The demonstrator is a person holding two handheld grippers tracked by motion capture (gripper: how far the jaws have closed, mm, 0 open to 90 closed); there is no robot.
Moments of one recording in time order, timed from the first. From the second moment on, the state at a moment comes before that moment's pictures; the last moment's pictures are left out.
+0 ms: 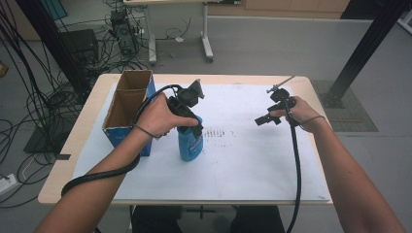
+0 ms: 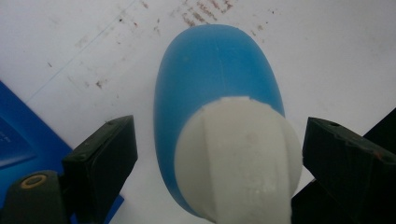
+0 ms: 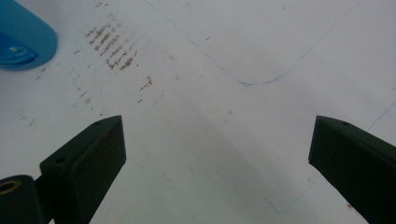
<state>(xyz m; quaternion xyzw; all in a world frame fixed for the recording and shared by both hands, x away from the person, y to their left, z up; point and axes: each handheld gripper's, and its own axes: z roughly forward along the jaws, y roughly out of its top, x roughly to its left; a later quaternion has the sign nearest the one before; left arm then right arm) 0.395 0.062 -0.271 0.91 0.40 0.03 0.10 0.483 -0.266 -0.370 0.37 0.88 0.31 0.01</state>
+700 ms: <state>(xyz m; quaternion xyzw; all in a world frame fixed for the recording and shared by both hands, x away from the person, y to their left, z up) 0.396 0.059 -0.276 0.91 0.41 0.04 0.10 0.483 -0.266 -0.371 0.37 0.88 0.31 0.01</state>
